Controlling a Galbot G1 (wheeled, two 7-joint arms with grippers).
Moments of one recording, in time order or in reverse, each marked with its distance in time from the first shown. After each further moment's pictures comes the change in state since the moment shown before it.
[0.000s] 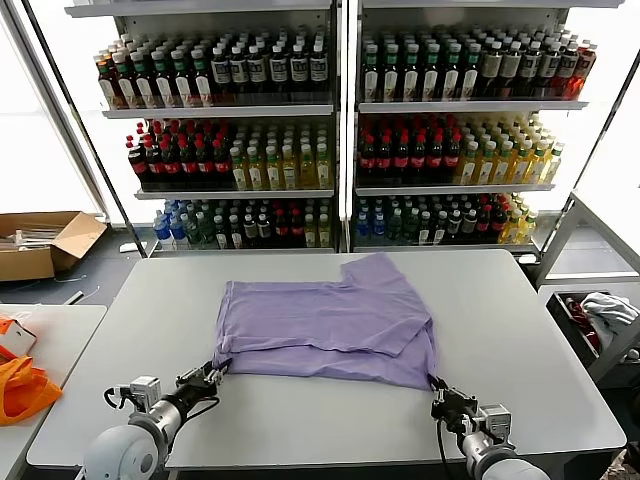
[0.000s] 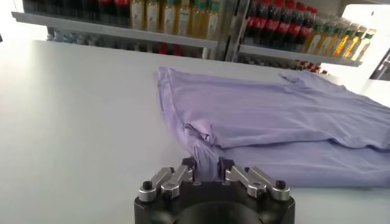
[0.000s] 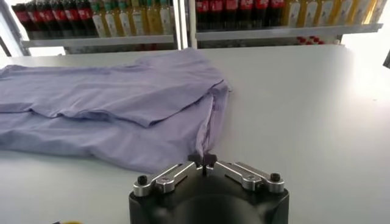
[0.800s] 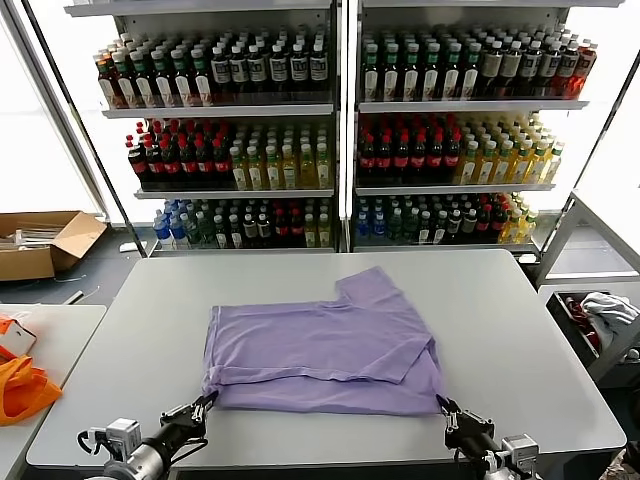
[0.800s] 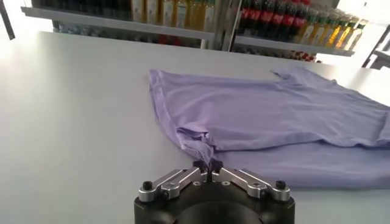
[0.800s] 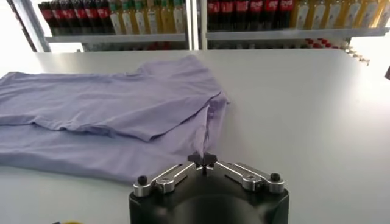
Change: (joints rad) left arm 0.308 -0.054 -0.154 -0.235 0.067 0.004 0.039; right arm -0.274 0.019 0.148 0.191 -0.074 0.029 -0.092
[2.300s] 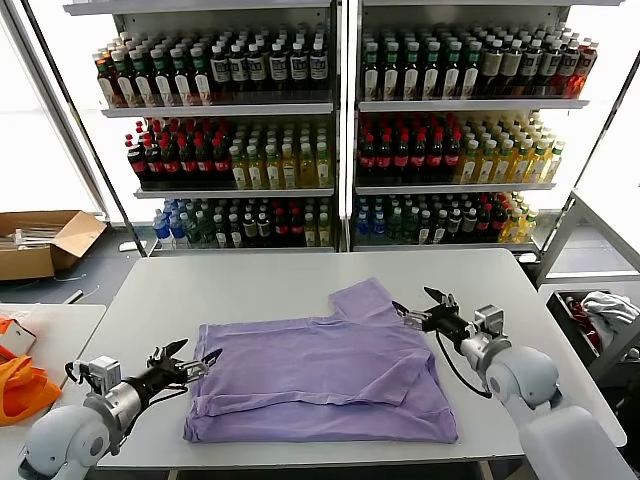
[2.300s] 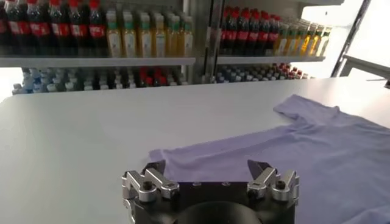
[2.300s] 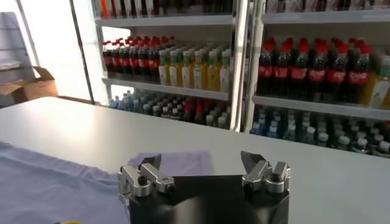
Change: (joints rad) left arm -0.372 0.228 0.086 0.258 -0.098 -0.005 0.165; right arm 1.018 -0.074 -0.385 -0.681 0.075 -0.011 -0.326
